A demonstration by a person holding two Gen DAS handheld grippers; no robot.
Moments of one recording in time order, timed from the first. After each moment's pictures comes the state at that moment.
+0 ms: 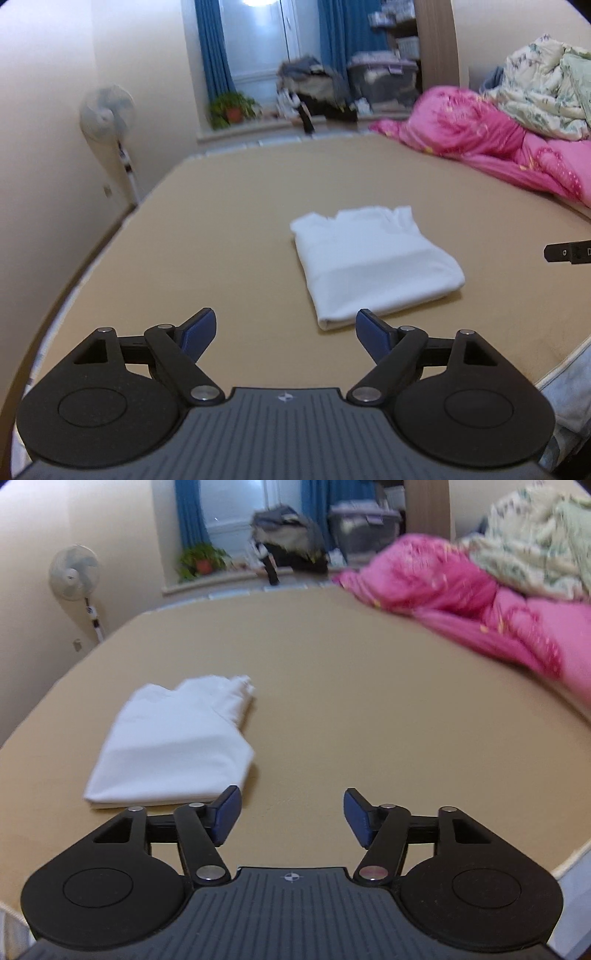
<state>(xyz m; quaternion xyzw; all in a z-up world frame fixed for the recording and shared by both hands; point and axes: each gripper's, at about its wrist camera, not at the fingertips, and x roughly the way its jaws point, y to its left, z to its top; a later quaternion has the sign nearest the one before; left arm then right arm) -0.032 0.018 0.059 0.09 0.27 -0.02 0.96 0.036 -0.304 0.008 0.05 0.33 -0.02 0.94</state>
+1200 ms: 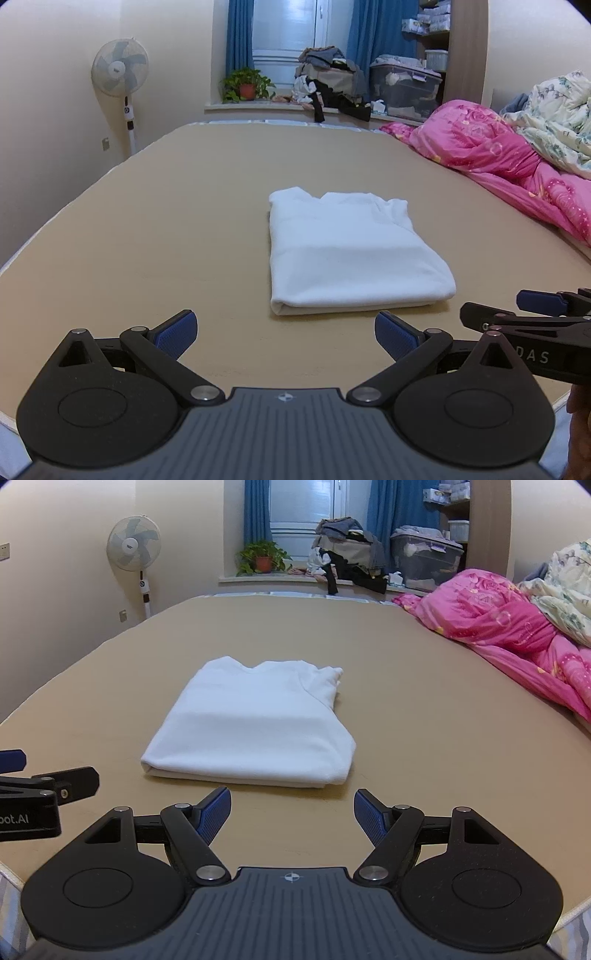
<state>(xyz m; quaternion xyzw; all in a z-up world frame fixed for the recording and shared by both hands) 0.014 -0.006 -0.006 0.00 0.30 -0.02 0.95 0.035 -0.214 -0.022 -0.01 0.32 0.04 0.95</state>
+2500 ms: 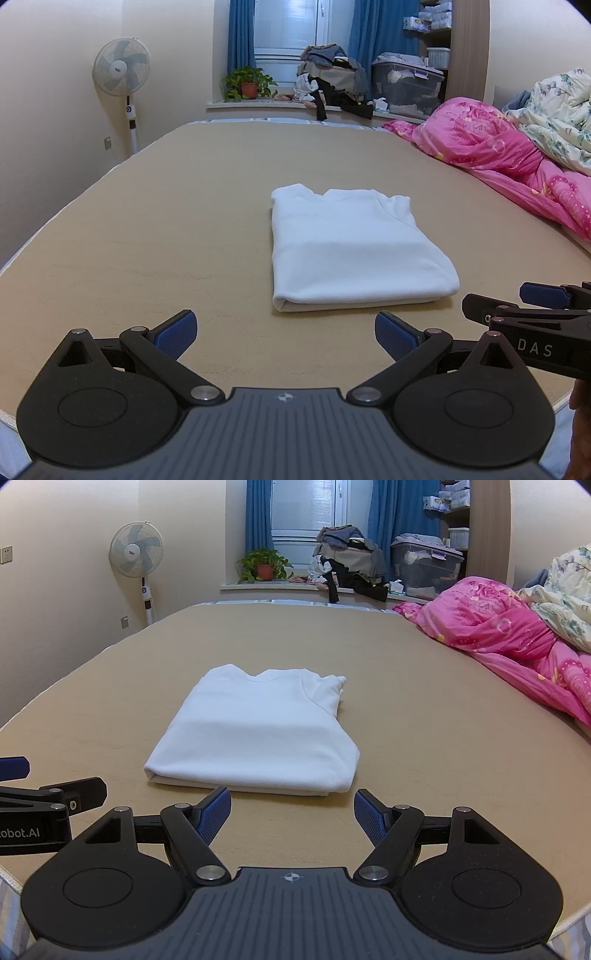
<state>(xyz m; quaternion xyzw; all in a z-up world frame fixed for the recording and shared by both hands) 0.017 0.000 -0.010 0.00 0.31 -0.01 0.95 0.029 -0.215 -0.016 -0.01 0.31 0.04 0.95</state>
